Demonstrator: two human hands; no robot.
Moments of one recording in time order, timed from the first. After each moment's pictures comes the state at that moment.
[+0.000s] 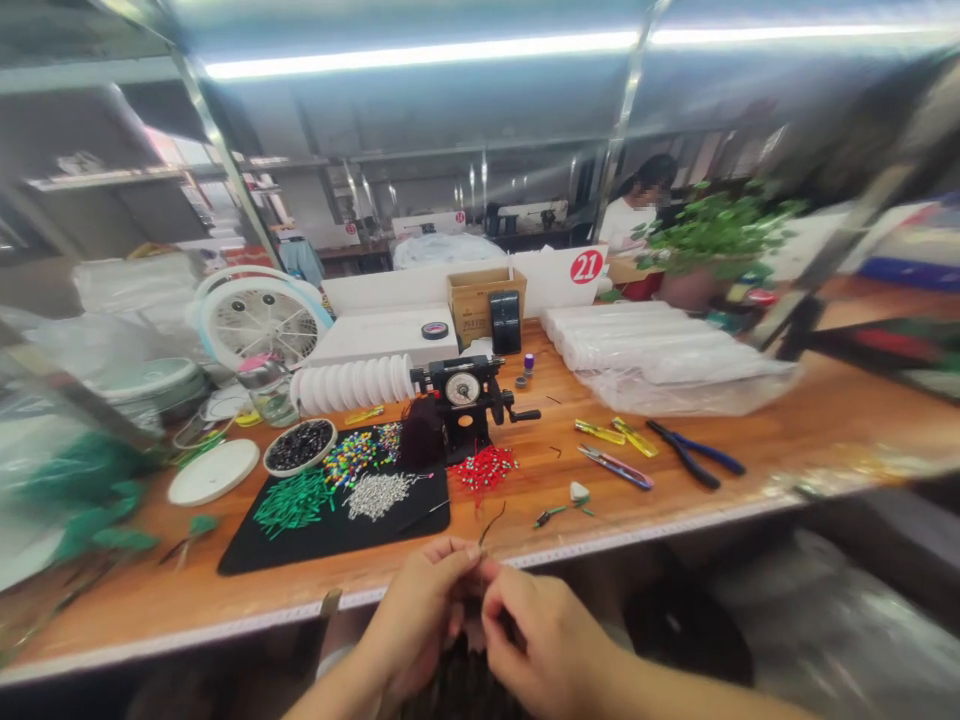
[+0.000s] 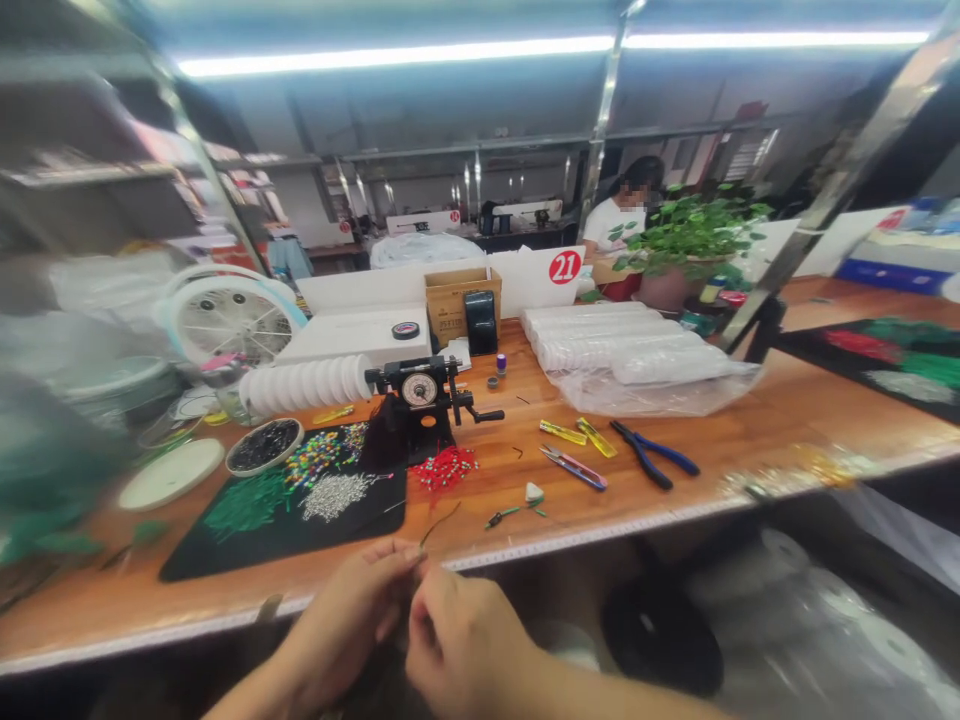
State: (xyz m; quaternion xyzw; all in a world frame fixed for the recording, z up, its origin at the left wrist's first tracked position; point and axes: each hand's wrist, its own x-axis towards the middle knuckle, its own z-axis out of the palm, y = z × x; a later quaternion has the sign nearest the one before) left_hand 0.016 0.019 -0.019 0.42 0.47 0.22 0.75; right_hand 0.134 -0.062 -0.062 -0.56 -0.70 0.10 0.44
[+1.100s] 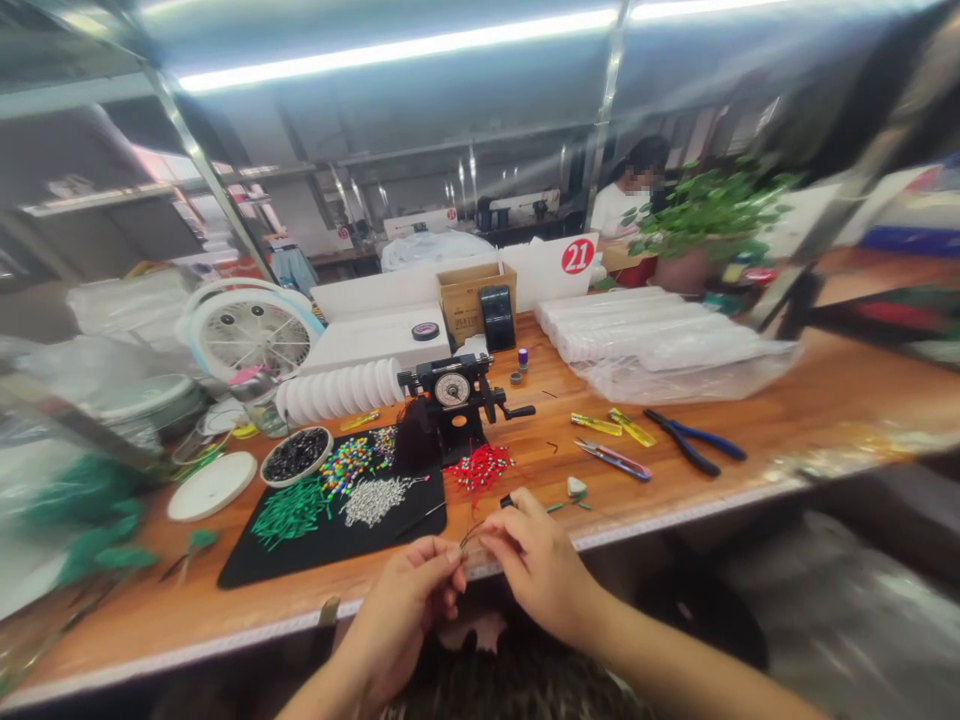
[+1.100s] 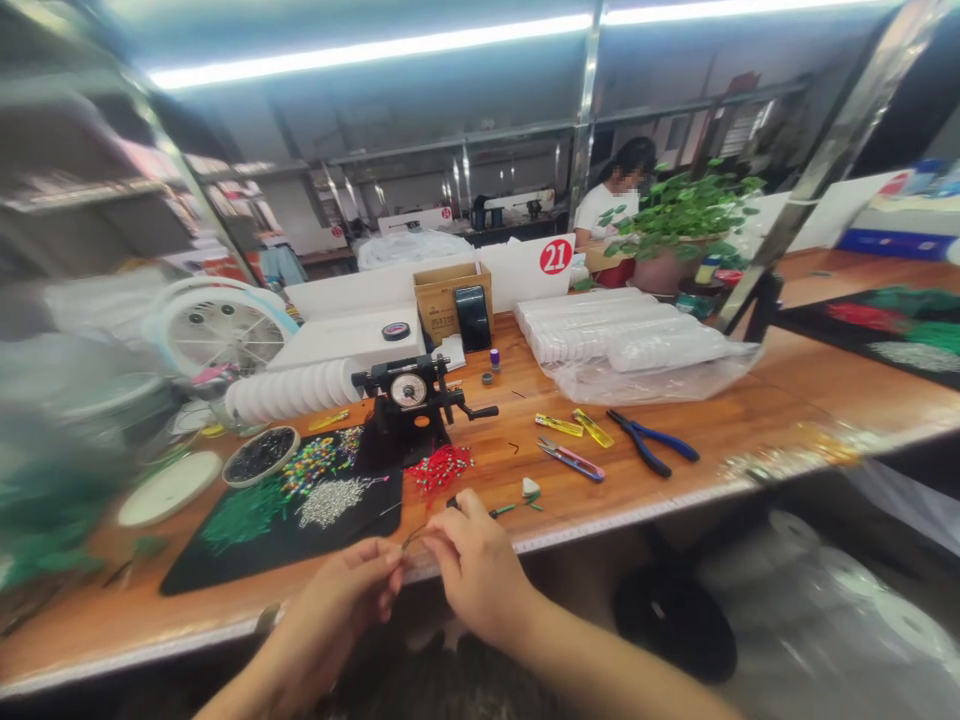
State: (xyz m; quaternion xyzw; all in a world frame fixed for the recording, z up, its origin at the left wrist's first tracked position) left_hand 0.002 0.029 -0.019 0.47 0.49 0.20 0.70; right_hand 0.158 -0.025 -0.067 -0.62 -0.58 0.20 0.49
